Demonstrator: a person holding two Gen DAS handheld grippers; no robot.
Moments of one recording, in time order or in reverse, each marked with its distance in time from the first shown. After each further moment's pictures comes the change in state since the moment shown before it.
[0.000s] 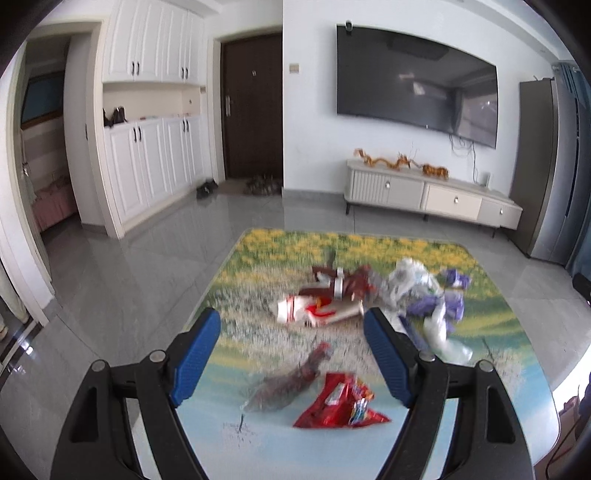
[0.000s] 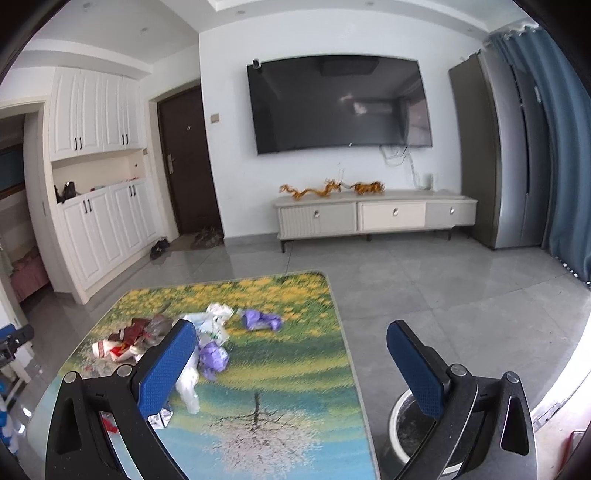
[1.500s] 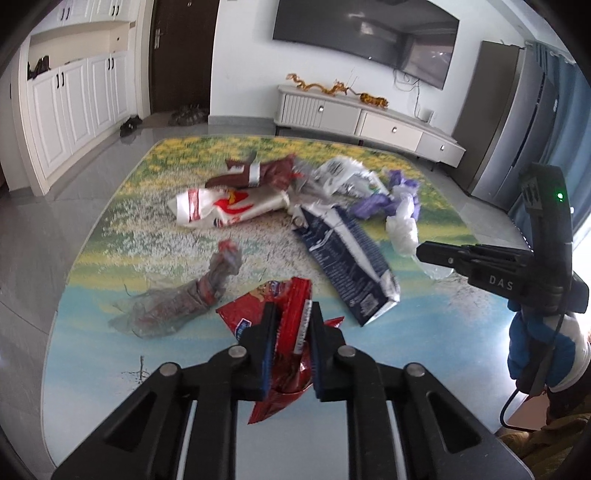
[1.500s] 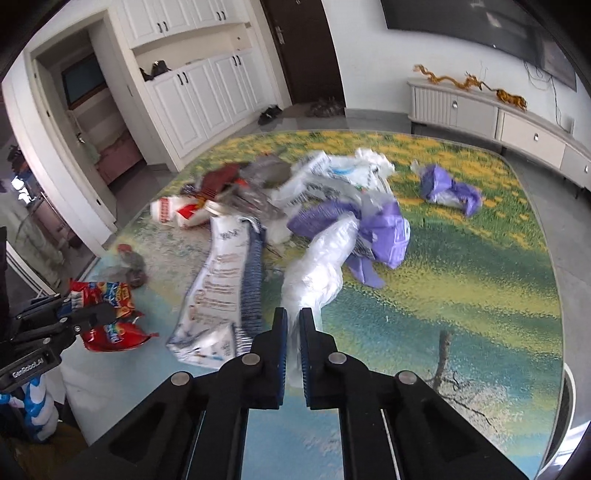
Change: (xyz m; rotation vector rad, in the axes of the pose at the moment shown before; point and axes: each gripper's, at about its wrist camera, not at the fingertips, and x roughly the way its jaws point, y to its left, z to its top) left arm 0.054 -0.031 -0.052 0.063 0.274 -0.291; right arm 0.120 0.087 -0.064 -0.218 0.459 0.431
